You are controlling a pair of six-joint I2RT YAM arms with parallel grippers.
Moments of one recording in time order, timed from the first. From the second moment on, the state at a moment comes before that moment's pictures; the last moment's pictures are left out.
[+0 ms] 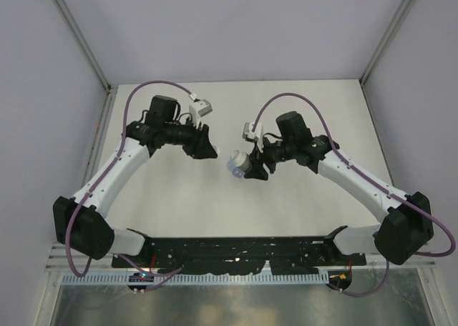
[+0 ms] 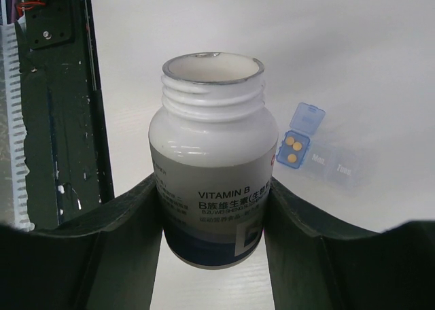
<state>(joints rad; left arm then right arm) -0.38 1.38 1.25 -0.66 0.72 0.11 0.57 1.31 1.06 -0.49 -0.71 -0.41</state>
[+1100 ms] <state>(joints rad) -0.42 1.35 1.25 -0.65 1.10 0.14 0.68 1.39 1.20 -0.62 -0.71 -0.48</state>
